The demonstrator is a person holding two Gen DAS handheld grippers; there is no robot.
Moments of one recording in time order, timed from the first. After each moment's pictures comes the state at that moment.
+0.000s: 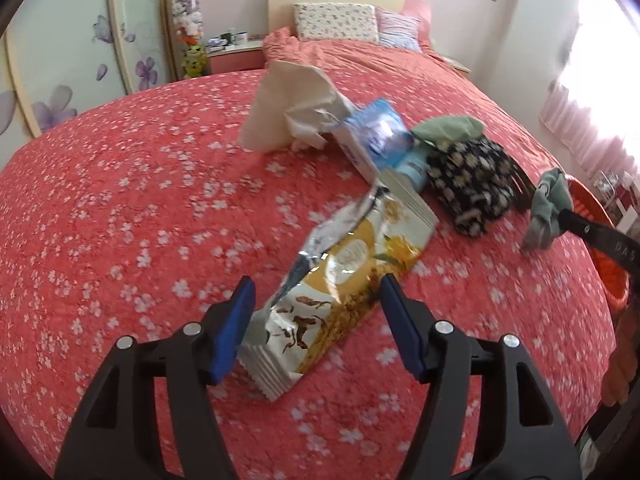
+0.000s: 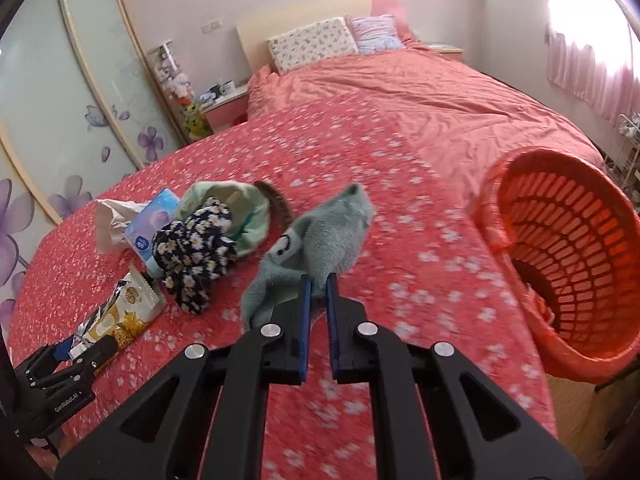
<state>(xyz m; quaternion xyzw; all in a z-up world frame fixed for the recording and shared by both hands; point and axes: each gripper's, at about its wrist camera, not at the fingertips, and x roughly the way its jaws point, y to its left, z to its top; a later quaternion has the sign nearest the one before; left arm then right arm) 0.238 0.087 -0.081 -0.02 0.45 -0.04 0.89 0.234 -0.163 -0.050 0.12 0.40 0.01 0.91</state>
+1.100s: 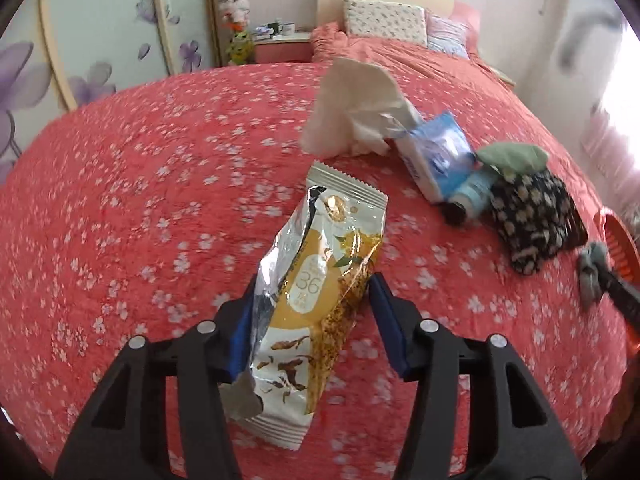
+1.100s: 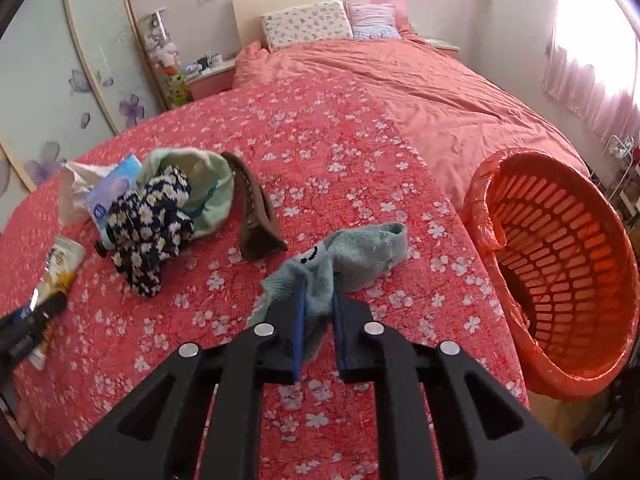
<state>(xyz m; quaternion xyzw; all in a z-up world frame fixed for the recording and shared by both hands) 0.266 0.107 -0.082 -0.05 0.46 0.05 0.89 0.252 -0.162 -0.072 0.05 0.44 -0.01 0.90</state>
